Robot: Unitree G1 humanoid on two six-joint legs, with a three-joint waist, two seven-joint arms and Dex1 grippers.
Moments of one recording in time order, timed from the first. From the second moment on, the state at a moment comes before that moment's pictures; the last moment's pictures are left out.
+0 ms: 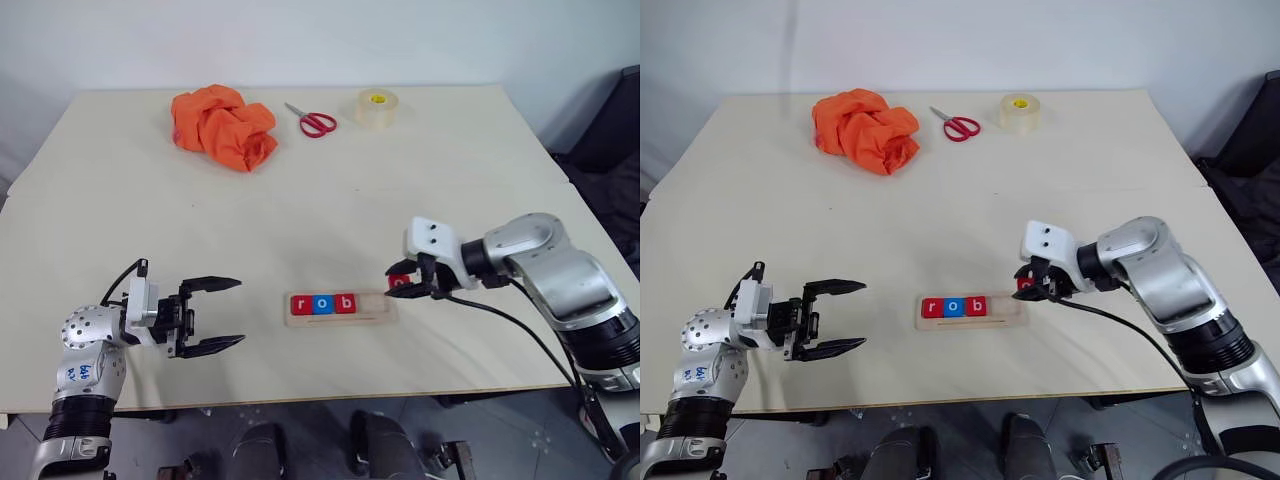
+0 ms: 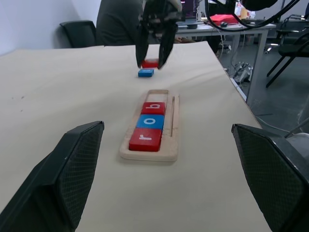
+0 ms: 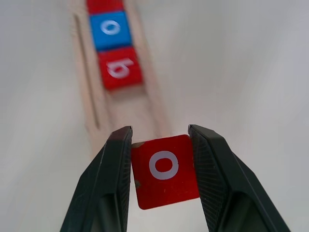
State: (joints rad) left arm -0.24 0.61 0.18 0.29 -0.60 -0.22 -1.50; right arm -0.71 -0.82 0.34 -0.17 0.15 0.72 1.26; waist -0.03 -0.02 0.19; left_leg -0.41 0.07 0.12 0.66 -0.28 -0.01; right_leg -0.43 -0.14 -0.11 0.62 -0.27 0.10
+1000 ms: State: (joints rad) left arm -0.17 0.60 0.18 0.24 -0.60 -0.23 -1.50; right arm -0.76 -0.70 0.48 -0.15 0.08 0.74 1.20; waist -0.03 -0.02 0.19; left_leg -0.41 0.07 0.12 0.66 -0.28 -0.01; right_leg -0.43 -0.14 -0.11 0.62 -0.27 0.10
